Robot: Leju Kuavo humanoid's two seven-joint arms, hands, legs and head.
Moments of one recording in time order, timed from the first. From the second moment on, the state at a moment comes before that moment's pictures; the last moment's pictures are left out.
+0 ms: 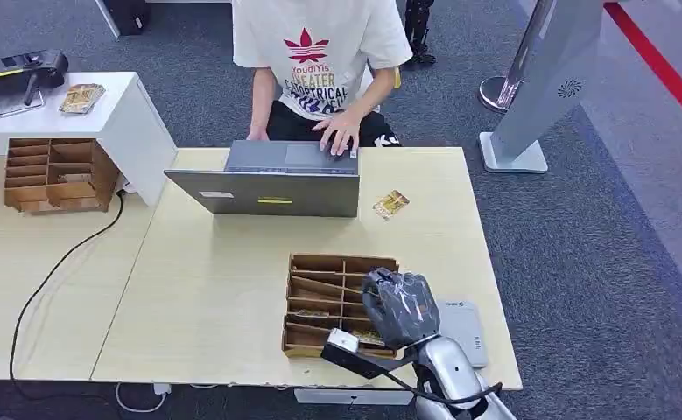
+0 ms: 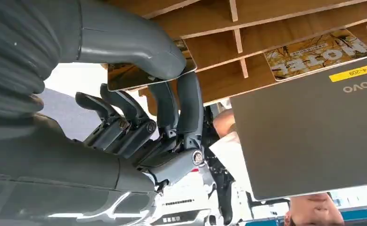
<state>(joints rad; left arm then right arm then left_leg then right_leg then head) -0.07 -0.19 0.83 -0.19 -1.44 0.23 0.33 -0.18 -0.03 0.59 -1.34 1.15 -0.31 0.02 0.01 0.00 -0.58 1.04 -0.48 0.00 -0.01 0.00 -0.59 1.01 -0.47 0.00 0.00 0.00</state>
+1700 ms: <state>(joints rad) -0.07 -0.19 0.86 -0.19 -1.46 0.24 0.32 -0.18 -0.03 0.46 -1.67 0.82 -0.28 -0.14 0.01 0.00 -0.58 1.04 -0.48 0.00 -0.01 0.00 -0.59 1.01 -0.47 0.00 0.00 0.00</state>
